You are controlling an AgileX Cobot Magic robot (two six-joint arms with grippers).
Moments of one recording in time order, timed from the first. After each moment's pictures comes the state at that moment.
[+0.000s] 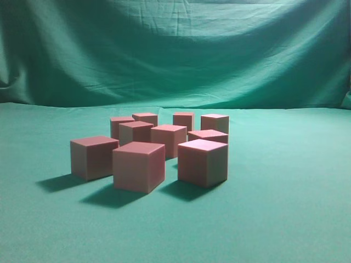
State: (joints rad) left arm 0.07 -0.02 0.02 0.41 0.37 -0.08; right arm 0.96 0.33 -0.69 -0.04 0.73 0.03
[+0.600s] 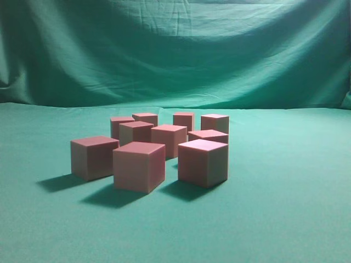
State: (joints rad) left arm 0.07 -0.02 0.02 0.41 0.37 -0.08; right arm 0.44 0.08 -0.15 -0.03 0.29 0.03
